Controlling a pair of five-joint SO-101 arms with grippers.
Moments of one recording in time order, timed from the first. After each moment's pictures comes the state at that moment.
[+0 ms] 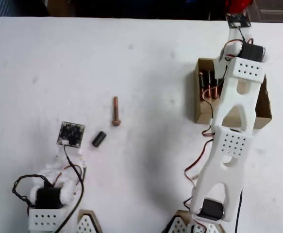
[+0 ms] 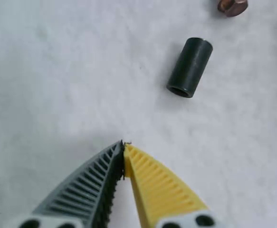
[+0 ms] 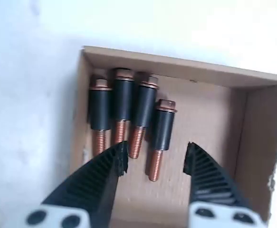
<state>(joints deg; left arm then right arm) -6.3 -104.0 97.1 73.4 -7.9 10.5 52.9 -77.6 96.2 19.6</state>
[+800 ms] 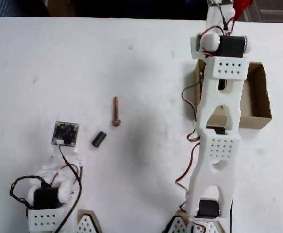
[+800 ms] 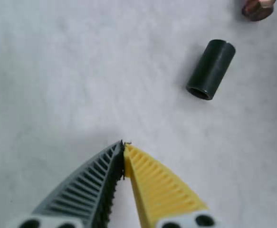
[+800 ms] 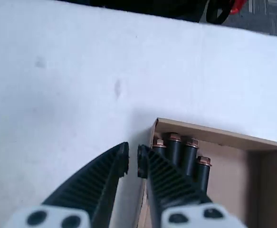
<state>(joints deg) -10.6 -104.0 97.1 73.4 -7.9 -0.7 42.9 -84.1 97.2 11.7</state>
